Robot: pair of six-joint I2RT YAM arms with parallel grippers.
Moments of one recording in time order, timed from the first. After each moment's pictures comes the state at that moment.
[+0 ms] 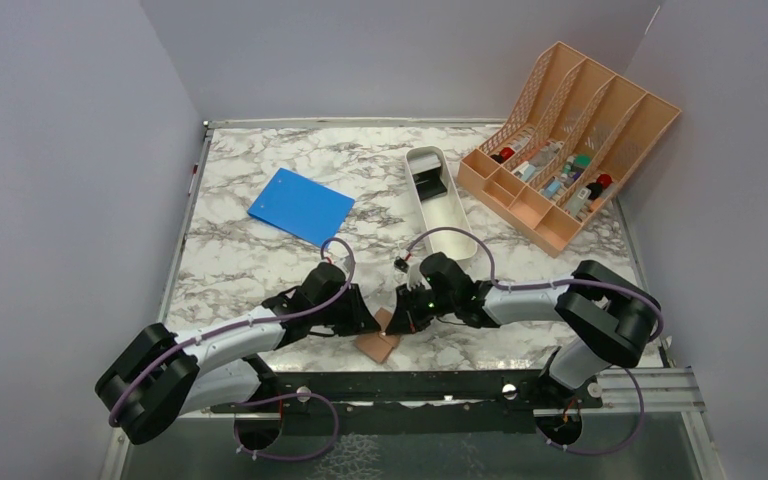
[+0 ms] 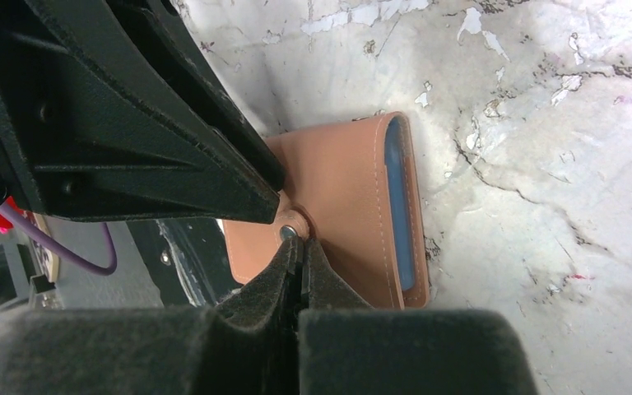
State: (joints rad) left arm -0.77 1.11 0.33 0.00 0.29 -0.96; right arm 0.93 1.58 0.57 0.32 -0.44 0.57
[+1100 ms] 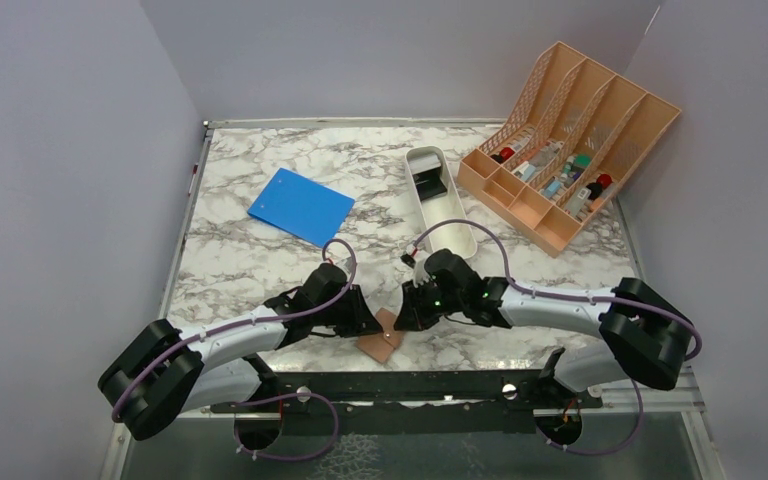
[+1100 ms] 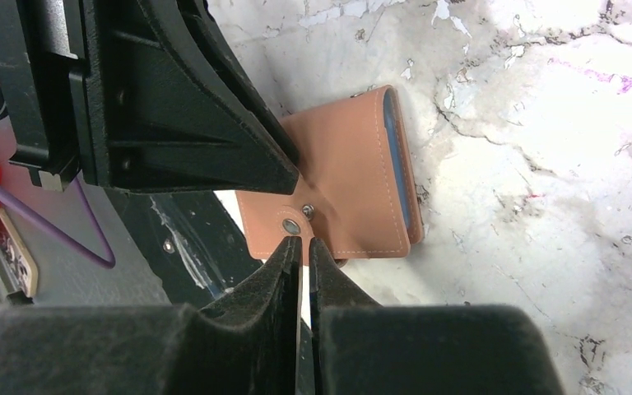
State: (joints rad) left arm -0.77 1.13 0.32 0.03 0.30 -0.99; right arm 0.95 1.40 0.62 0.06 -0.34 0.54
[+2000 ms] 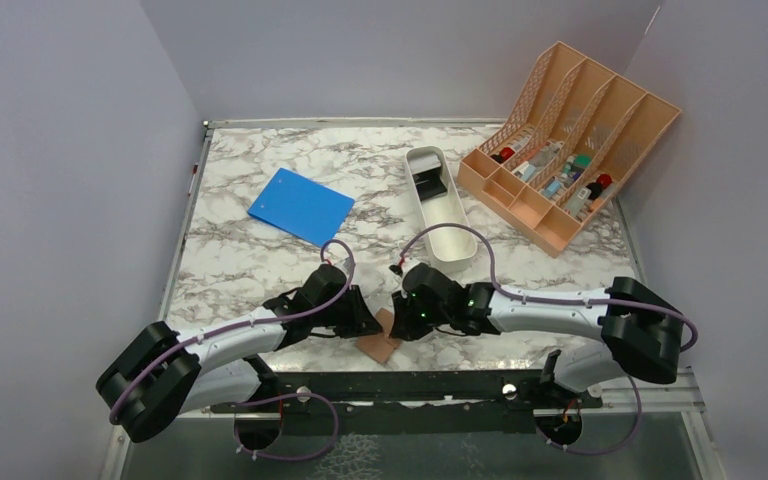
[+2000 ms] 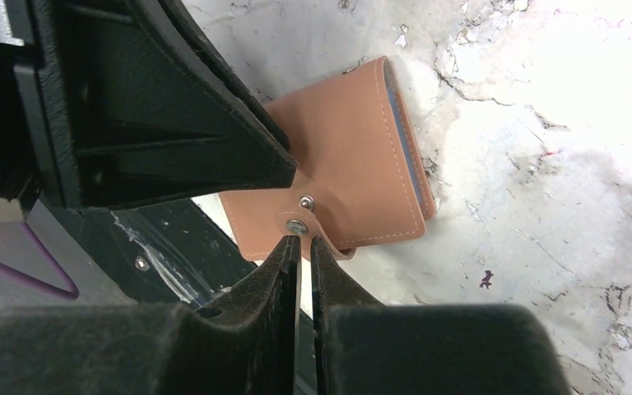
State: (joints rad) left arm -0.78 1.12 0.32 0.02 0.30 -1.02; right arm 1.12 1.42 0.72 -0.13 -0.06 0.63
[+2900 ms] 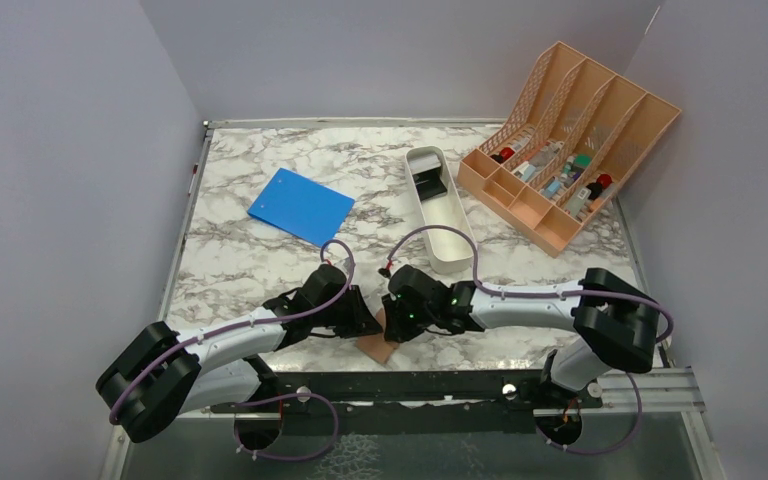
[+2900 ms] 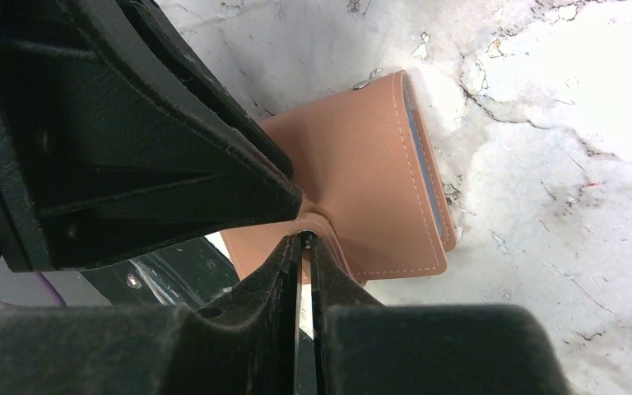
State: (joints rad) left arm -0.78 1.12 0.32 0.02 0.30 -1.02; right arm 1.14 1.55 0.79 -0.13 -0.07 0.64
